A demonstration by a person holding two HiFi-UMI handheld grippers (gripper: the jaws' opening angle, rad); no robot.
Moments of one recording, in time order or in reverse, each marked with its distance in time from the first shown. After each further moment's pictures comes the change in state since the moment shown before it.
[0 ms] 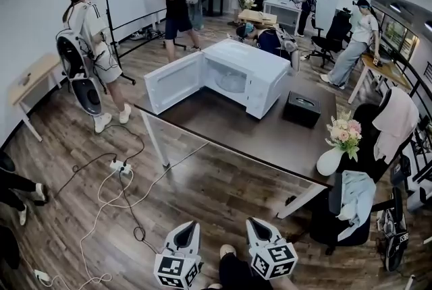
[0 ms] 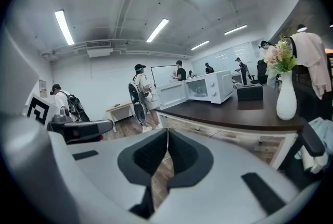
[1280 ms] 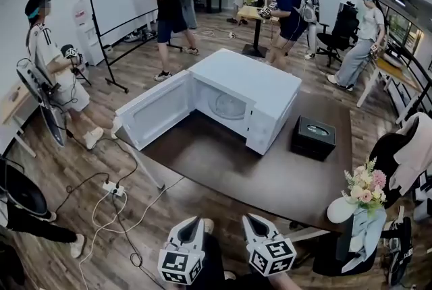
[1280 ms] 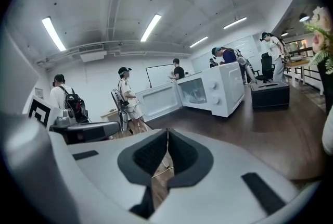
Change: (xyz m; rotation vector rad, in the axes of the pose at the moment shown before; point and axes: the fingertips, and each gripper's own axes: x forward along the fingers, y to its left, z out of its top) left arm 0.266 0.072 0.065 0.041 0.025 -0.013; right arm 0.220 -0.137 0.098 0.039 -0.003 0.044
